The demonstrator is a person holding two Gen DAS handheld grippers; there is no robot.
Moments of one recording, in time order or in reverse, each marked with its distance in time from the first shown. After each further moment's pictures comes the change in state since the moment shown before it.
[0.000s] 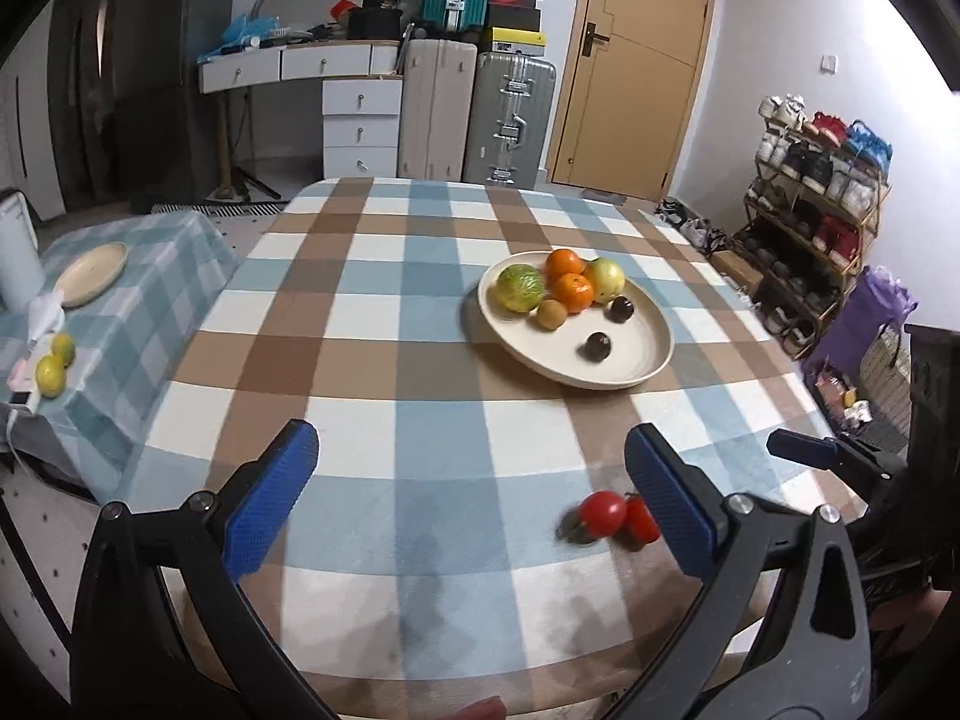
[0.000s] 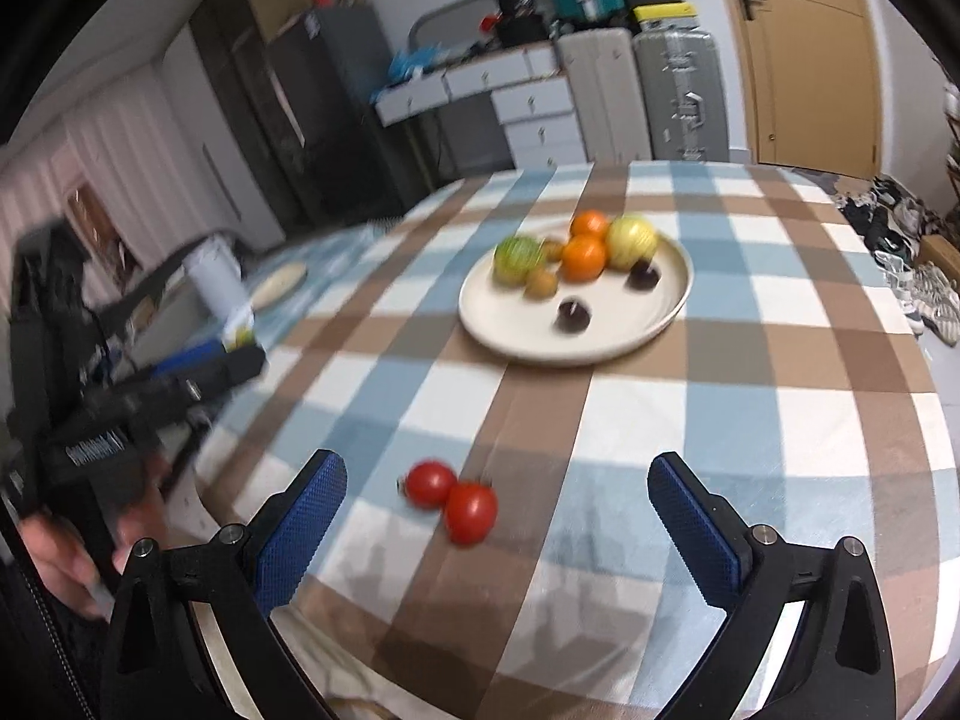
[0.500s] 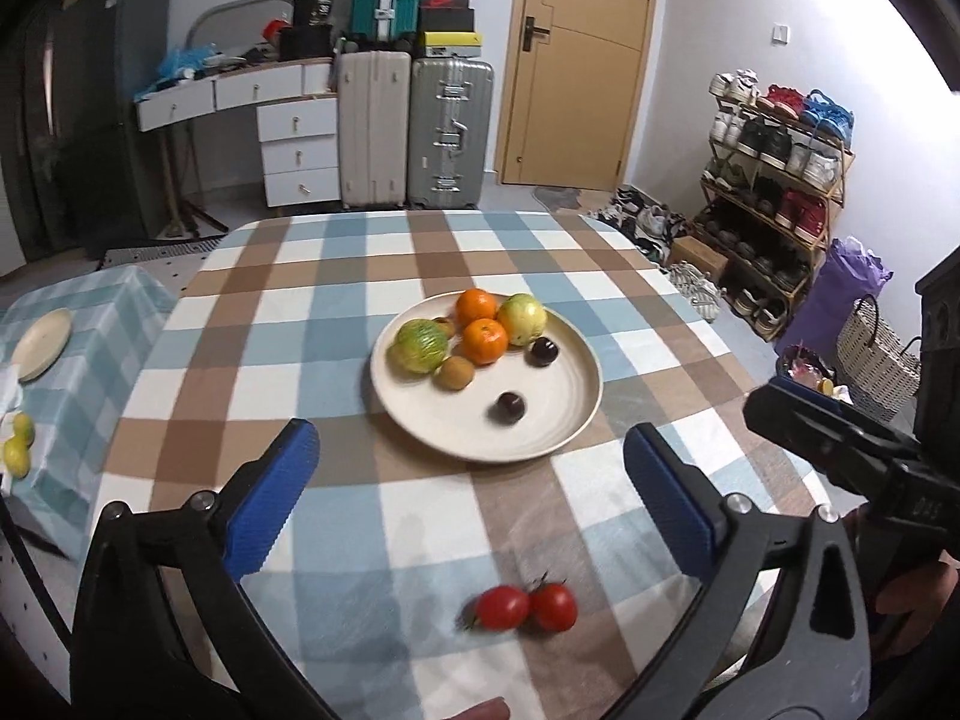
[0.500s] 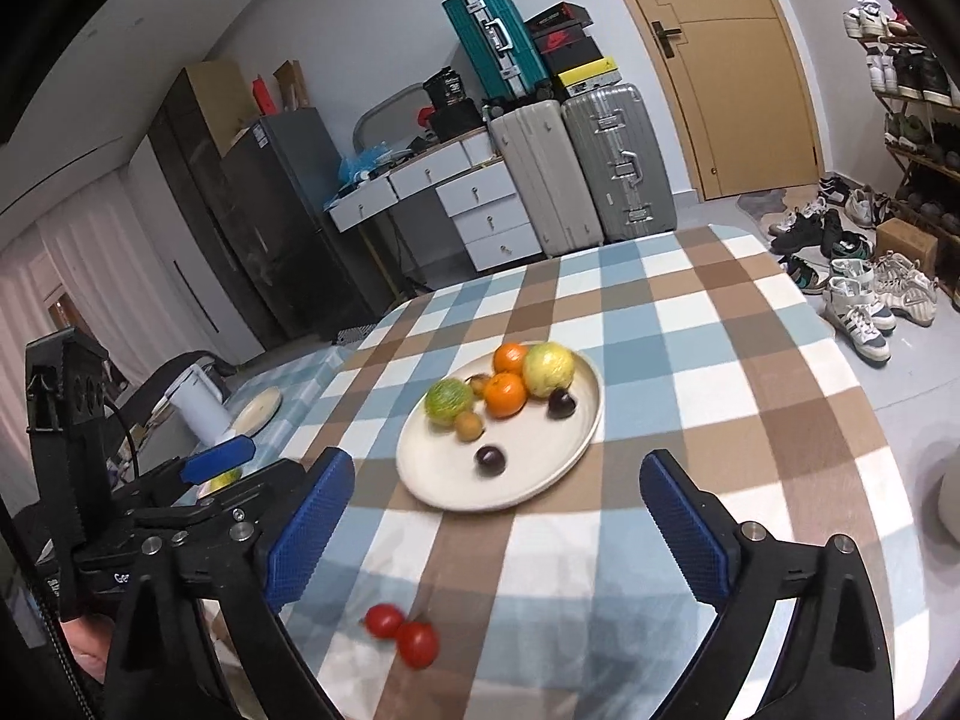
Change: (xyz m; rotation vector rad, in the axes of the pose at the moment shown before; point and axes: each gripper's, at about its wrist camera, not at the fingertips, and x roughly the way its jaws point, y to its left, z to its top) left arm 0.031 -0.077 0.054 0.096 -0.008 -0.081; right arm -0.040 -0.062 0.050 0.185 -0.233 -0.019
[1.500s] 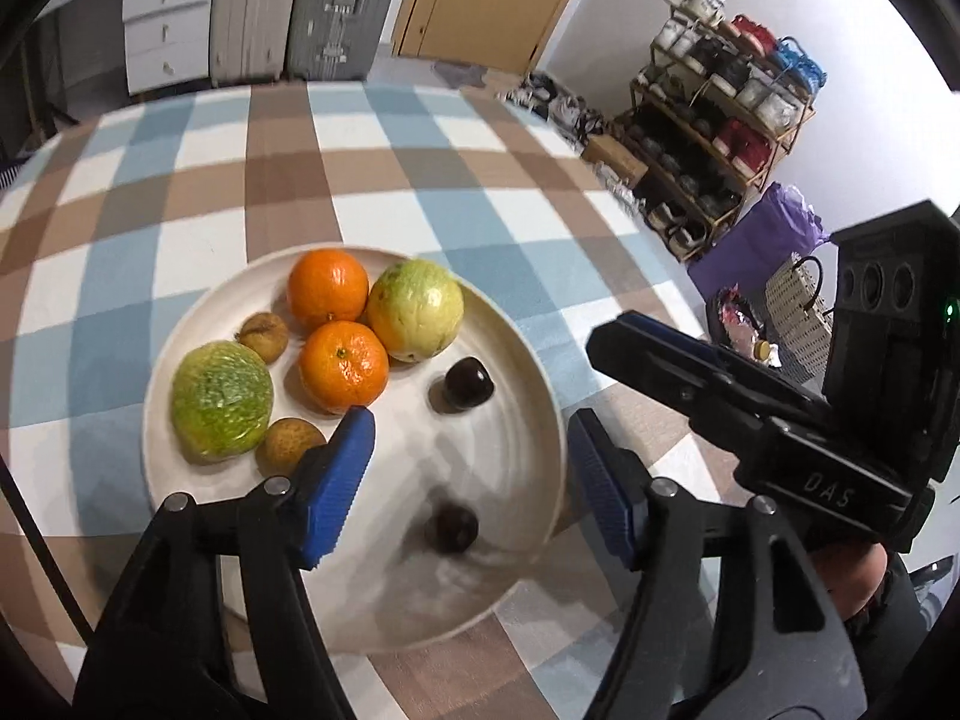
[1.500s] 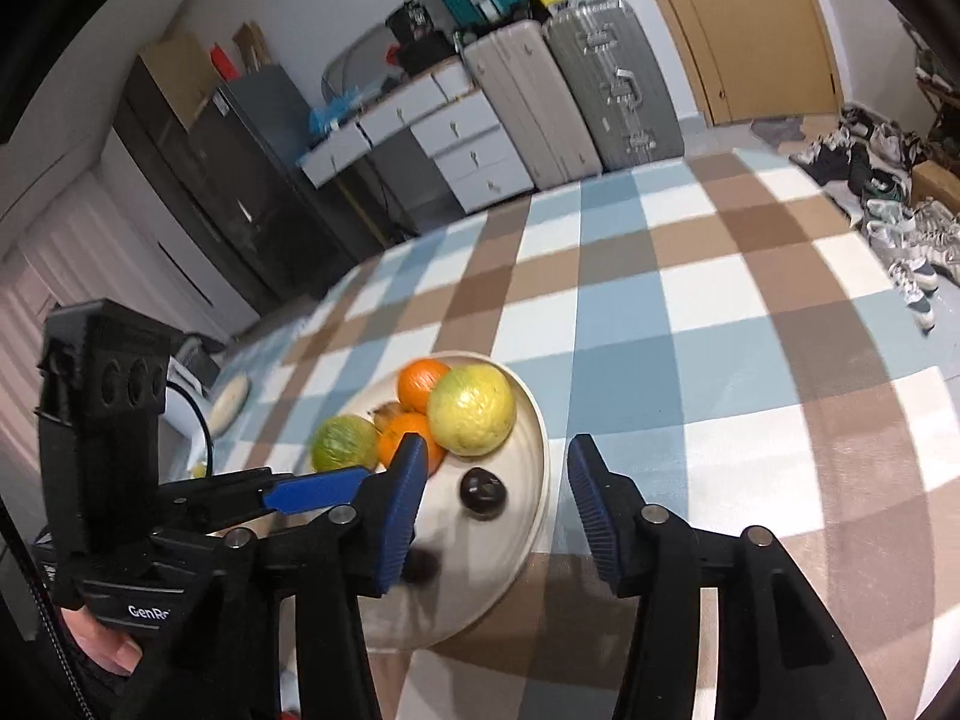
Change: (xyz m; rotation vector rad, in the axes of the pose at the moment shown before) left arm 0.221 -0.028 0.069 -0.016 0.334 -0.312; right arm 0.145 -0.081 0.059 0.066 0.159 0.030
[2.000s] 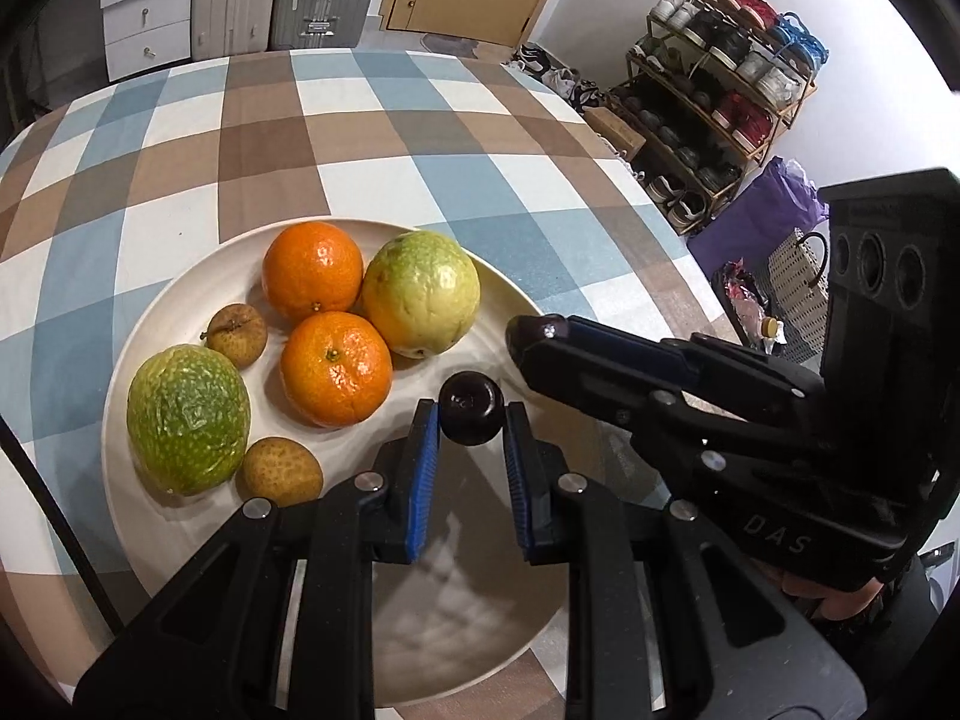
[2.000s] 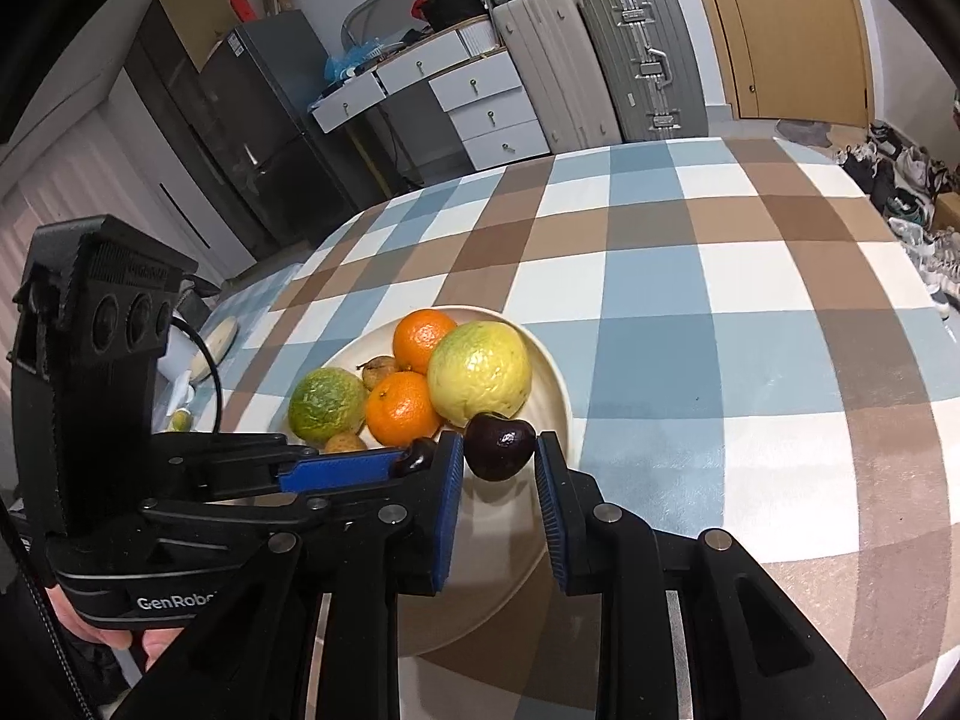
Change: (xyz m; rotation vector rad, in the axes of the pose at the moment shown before) left arm 0.048 0.013 0.008 0.014 0.091 -0.025; right arm 0.041 0.010 -0.003 -0.102 0.110 -0.030
